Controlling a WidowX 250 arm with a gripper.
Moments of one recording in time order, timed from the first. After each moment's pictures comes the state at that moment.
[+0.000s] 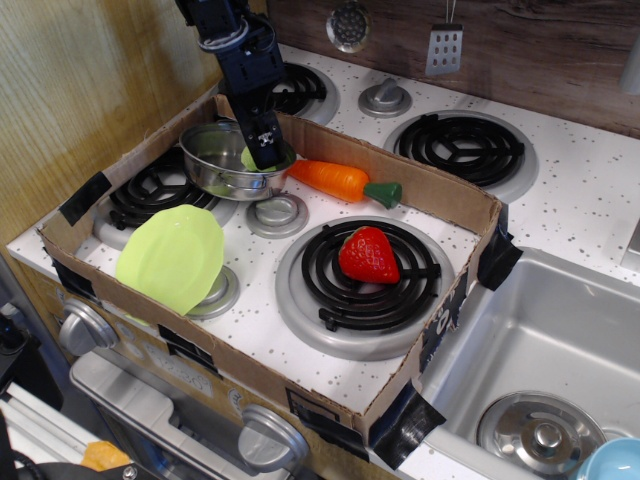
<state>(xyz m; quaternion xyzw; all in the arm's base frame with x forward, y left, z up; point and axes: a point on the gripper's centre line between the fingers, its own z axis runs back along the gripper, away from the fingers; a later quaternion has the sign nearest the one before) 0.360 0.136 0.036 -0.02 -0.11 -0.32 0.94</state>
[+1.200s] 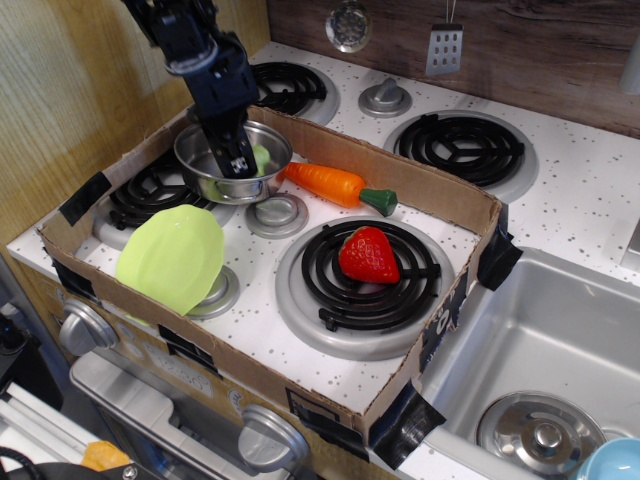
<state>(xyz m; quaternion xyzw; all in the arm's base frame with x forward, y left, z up) 0.317 0.140 0.051 0.01 -0.12 -0.30 0.94</state>
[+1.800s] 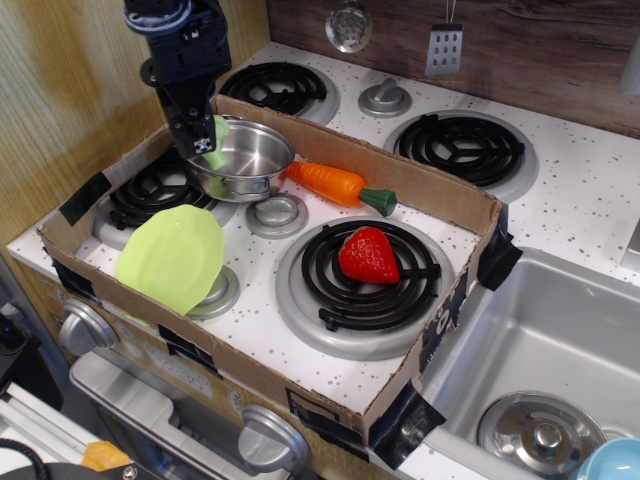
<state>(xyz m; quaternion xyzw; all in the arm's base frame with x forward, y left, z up) 0.271 0.122 0.108 0.13 -0.10 -0.28 0.94</state>
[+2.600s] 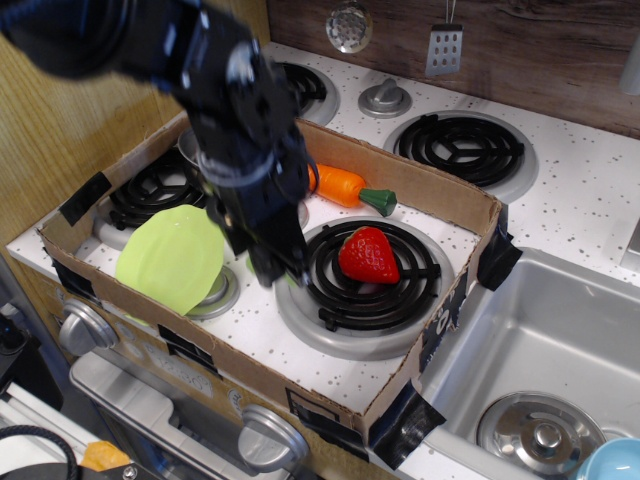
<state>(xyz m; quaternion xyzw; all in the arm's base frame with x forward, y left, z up) 0.227 0.034 0.056 0.08 -0.13 -0.15 0.98</state>
